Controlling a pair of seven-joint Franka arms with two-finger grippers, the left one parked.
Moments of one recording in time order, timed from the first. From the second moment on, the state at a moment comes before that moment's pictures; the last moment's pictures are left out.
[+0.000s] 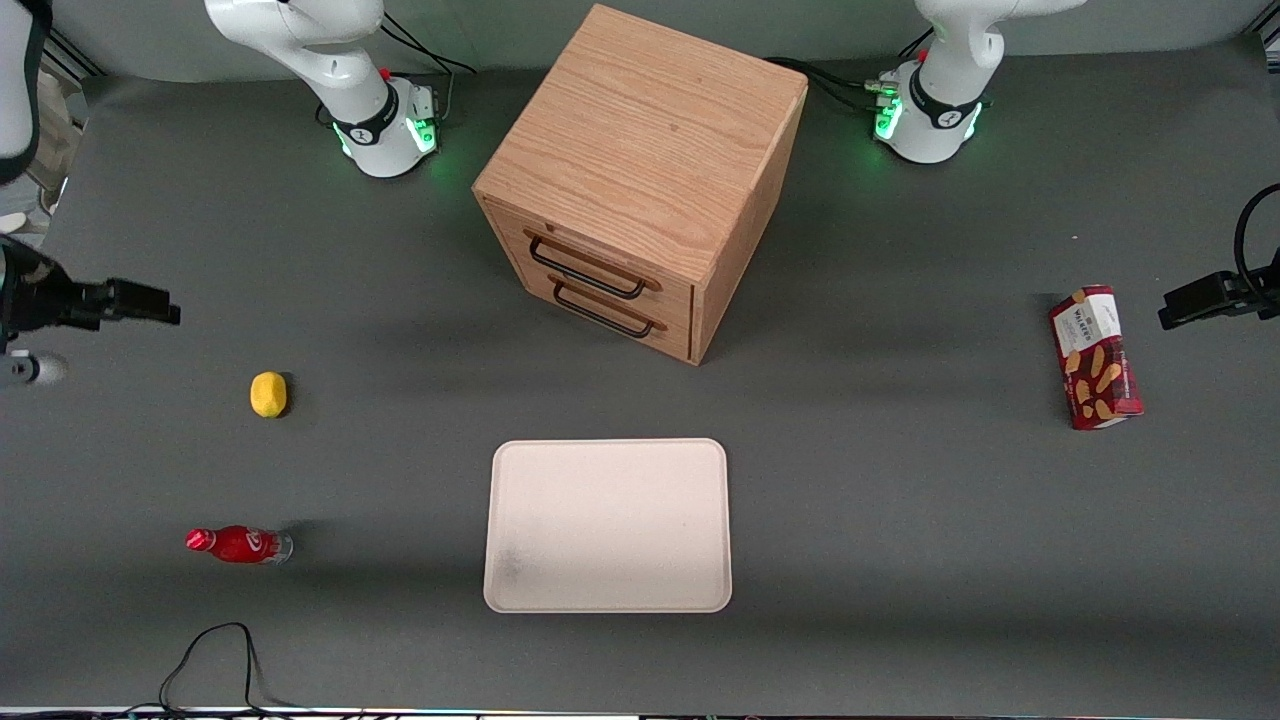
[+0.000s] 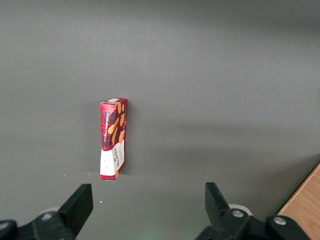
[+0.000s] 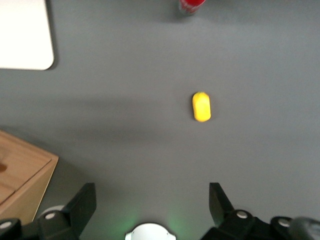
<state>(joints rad) 0.00 0.24 -0.09 -1.36 0.00 1.40 -0.10</state>
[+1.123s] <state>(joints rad) -0.10 0.76 -0.08 -0.97 0.00 1.63 -0.23</state>
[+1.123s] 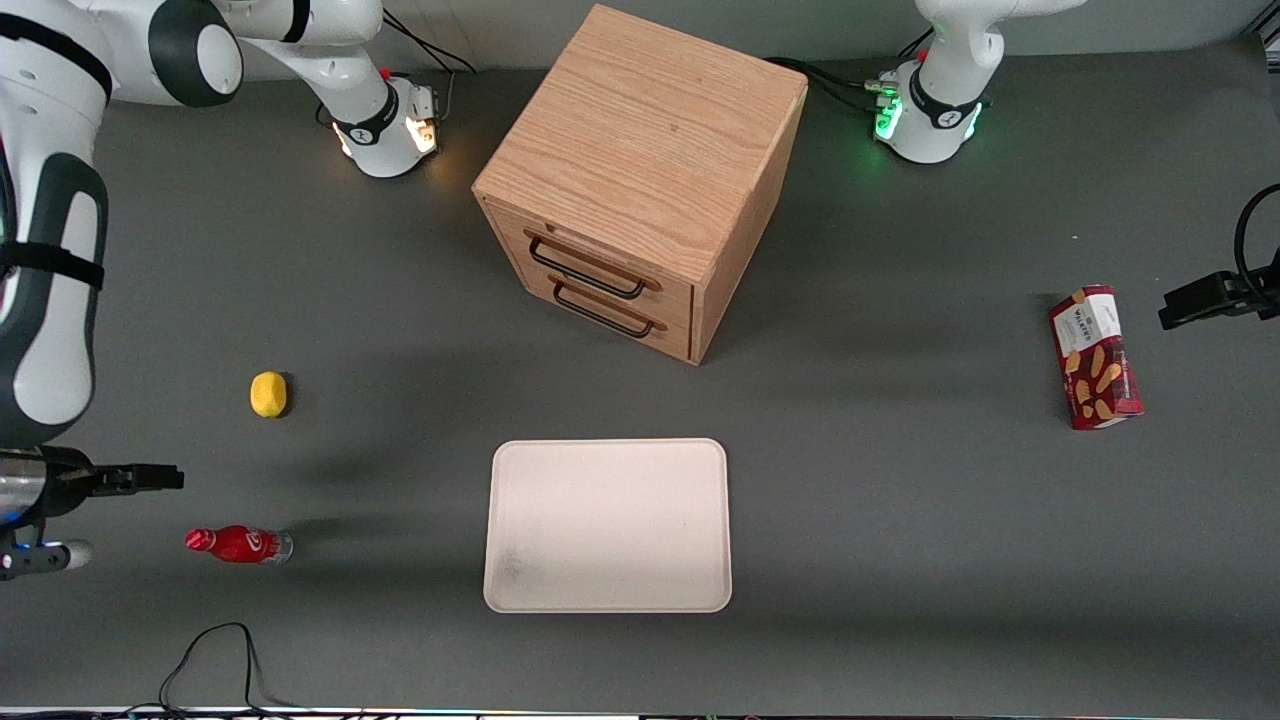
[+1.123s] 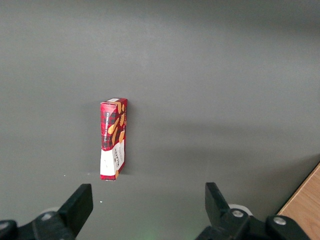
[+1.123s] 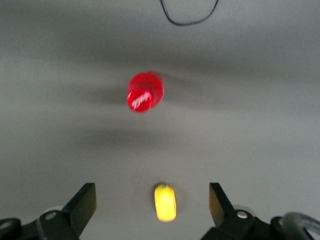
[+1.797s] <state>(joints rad) -0.07 0.89 -0.07 -0.97 0.00 1.85 -0.23</state>
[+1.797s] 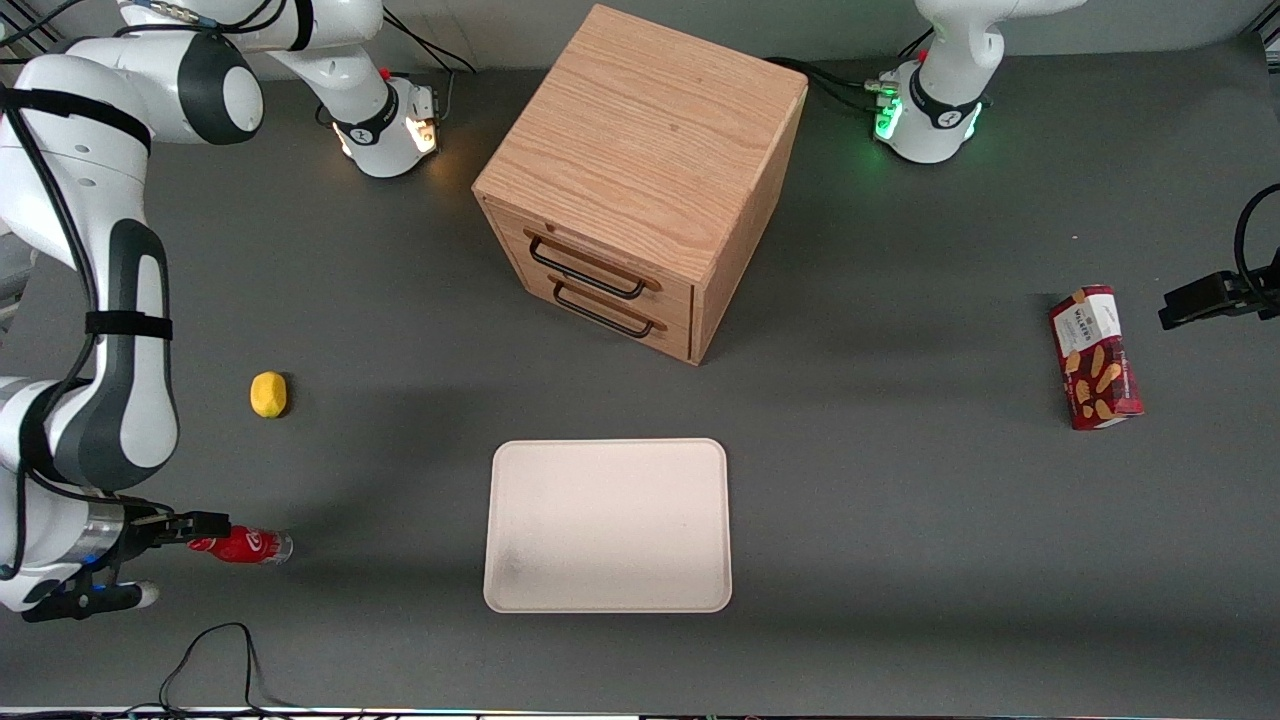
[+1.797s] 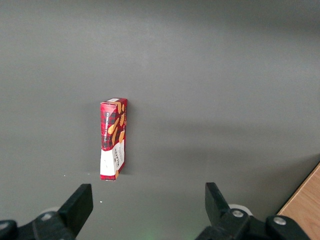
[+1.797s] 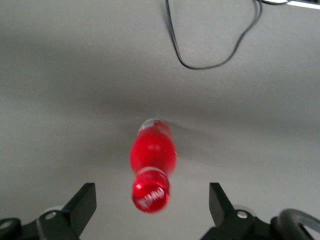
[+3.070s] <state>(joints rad) -0.06 0.90 -0.07 -0.96 -0.01 1.86 -0.23</state>
